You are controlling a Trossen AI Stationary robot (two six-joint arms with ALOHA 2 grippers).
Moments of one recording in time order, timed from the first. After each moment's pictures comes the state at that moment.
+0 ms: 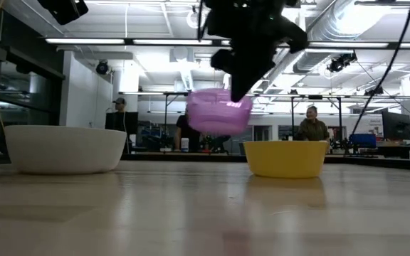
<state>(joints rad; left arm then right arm) -0.37 0.98 1.05 -0.91 -0.20 -0.45 0.00 1.84 1.50 -0.84 -0.10 -0.43</state>
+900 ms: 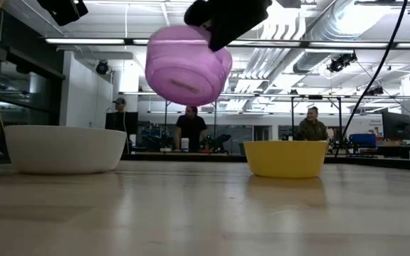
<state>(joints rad) -0.37 0.99 1.05 -0.91 -0.20 -0.46 0.14 1.87 1.65 -0.82 -0.24 -0.47</state>
